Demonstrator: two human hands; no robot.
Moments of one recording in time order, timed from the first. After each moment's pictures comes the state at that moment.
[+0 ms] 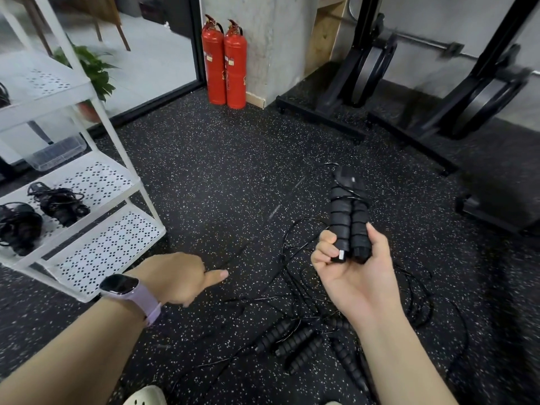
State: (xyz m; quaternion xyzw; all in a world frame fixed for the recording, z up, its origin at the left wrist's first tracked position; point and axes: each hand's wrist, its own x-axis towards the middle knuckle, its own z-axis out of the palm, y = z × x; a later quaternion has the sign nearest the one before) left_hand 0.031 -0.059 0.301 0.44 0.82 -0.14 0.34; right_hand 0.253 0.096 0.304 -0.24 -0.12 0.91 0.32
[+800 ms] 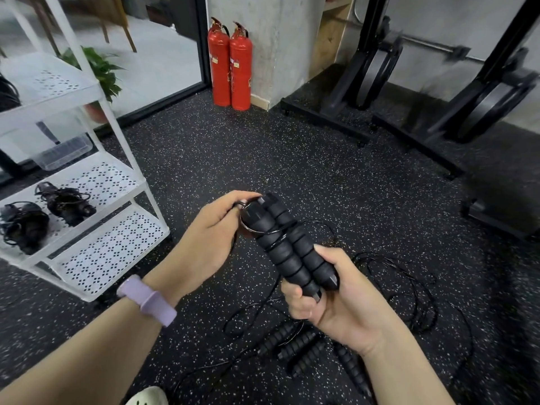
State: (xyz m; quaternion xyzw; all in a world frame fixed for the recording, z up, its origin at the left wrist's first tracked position) left_hand 0.058 -0.034 0.332 0.37 0.68 0.55 0.30; right_hand 0.255 0.074 0.307 -0.19 -0.34 0.92 0.01
